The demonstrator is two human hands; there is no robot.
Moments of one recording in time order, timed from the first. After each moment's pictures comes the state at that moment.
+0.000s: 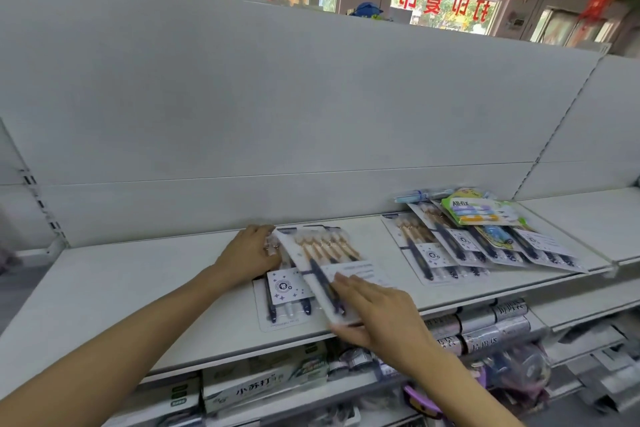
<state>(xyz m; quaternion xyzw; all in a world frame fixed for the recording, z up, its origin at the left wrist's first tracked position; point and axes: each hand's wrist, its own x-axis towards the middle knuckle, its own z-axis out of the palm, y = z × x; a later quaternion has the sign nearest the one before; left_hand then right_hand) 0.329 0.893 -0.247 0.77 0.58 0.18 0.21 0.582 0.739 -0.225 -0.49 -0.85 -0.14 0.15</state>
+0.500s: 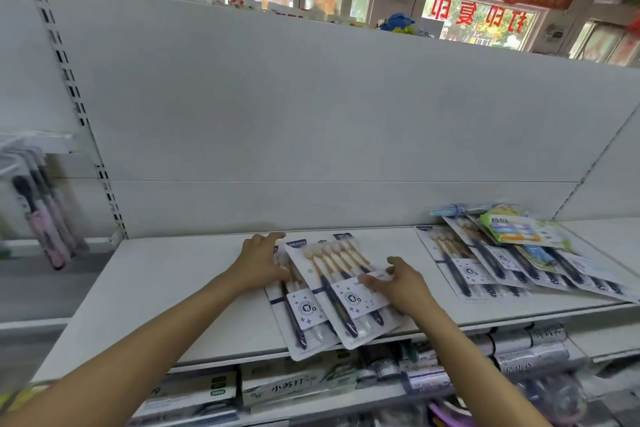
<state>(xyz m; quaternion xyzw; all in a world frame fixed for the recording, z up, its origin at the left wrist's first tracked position) 0.276 0.876 -0.245 0.71 0.62 0.19 0.28 0.556 0.809 -0.216 -0.75 -0.57 0.27 0.19</state>
